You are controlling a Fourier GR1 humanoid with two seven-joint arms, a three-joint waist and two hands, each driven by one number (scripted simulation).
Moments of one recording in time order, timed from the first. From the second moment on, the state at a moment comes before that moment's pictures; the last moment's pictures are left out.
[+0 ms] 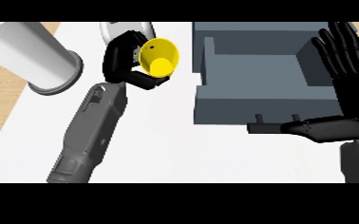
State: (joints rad) left arm -0.79 0.02 0.19 -0.72 0.07 -0.08 -0.74; right arm -0.26 -0.22 -0.17 -1.85 -0.12 0.19 0.12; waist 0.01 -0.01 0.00
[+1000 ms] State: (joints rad) left arm -1.29 0.00 -0.10 -0.52 0.22 0.33 -0.26; right arm -0.29 -0.20 -0.15 -1.82 -0.11 0.20 0.08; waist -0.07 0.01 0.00
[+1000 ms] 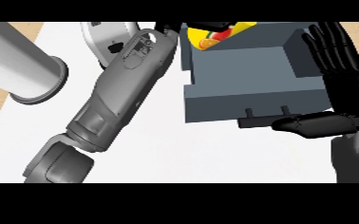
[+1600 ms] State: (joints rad) left arm -1.33 0.00 -0.29 -0.31 0.29 0.27 -0.21; right arm -0.36 -0.20 -0.12 -1.78 -0.12 0.23 0.06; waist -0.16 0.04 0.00
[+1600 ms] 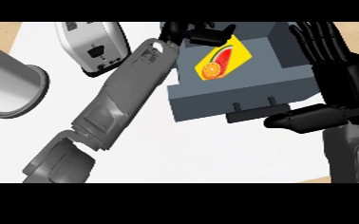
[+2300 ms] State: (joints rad) left arm -1.27 0.00 -0.29 -0.39 0.50 0.25 -0.35; right arm -0.41 -0.18 0.03 -1.77 -0.29 0.44 0.11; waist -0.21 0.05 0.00
